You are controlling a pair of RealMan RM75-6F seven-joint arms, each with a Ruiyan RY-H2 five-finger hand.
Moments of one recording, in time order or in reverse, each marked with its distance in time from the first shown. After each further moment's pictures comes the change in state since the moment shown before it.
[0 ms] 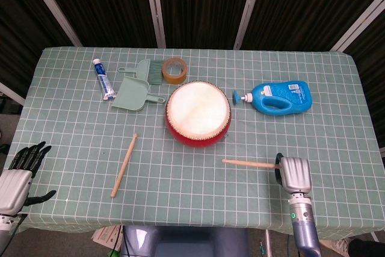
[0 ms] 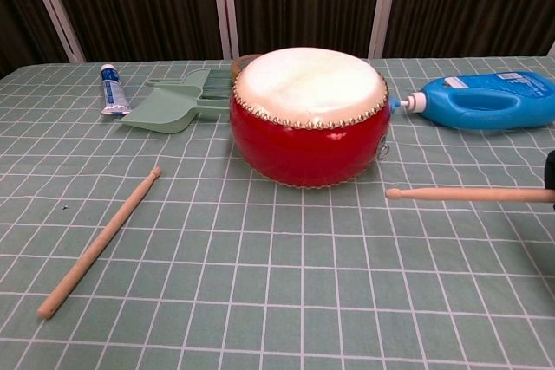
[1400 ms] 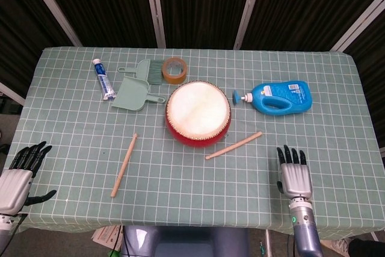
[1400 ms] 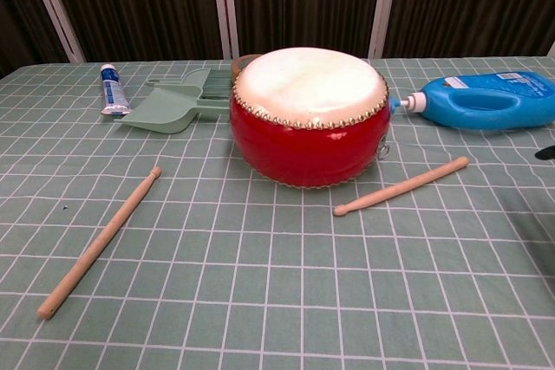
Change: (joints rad) left arm -0.002 0.000 0.000 0.003 0.006 0.000 -0.005; right arm -0.034 0.073 0.014 -0.121 0.051 -0.053 -0.119
